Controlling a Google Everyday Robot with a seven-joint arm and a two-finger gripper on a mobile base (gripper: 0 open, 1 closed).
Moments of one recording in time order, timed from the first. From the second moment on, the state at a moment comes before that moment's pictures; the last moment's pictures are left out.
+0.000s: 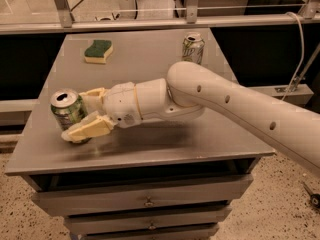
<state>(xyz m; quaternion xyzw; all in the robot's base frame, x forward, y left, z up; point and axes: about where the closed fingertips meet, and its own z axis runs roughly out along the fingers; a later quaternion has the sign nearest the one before) 0.475 0.175 0.874 -0.58 0.50 0.45 0.46</state>
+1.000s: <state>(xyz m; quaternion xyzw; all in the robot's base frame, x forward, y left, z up) 0.532 0.114 0.893 -0.57 0.58 0.38 0.44</state>
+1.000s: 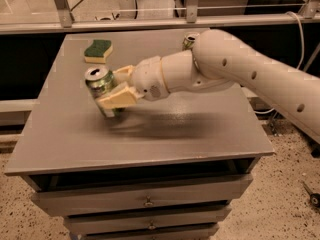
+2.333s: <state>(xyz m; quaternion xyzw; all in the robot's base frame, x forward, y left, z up) 0.572 0.013 0.871 -0.72 0.64 0.12 0.25</state>
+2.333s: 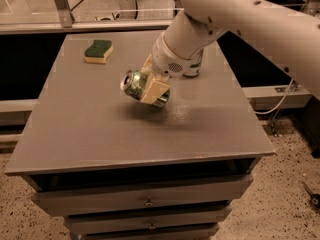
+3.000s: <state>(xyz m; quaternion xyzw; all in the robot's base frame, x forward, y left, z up) 0.569 0.013 0.865 -0.73 0.63 0.10 0.23</state>
